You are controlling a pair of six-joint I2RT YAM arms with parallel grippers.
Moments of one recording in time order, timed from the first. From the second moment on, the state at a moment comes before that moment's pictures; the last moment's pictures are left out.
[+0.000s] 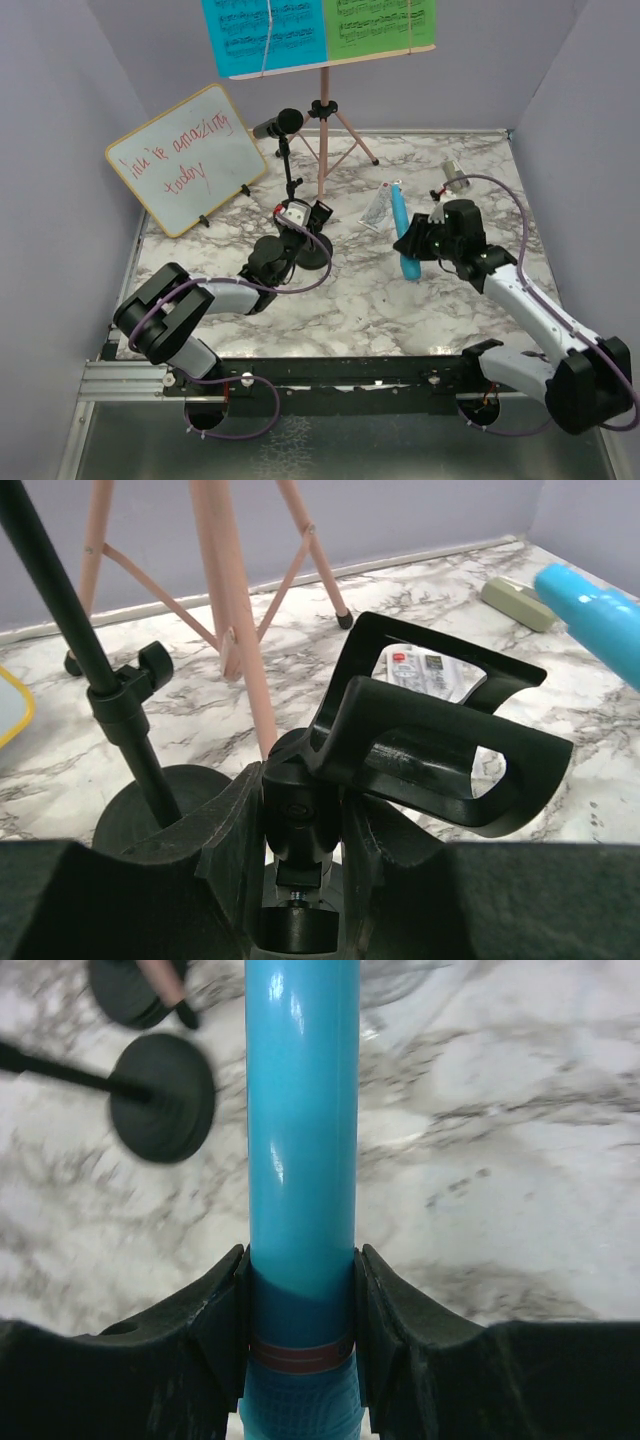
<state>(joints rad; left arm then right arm) -0.71 1.52 0.47 1.13 -0.25 -0.03 0.39 1.03 0.71 -0.31 -0.19 0.38</state>
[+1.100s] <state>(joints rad) -0.72 1.21 0.46 0.82 -0.26 -0.12 0.09 2.02 1.34 -0.15 -0.15 0.29</state>
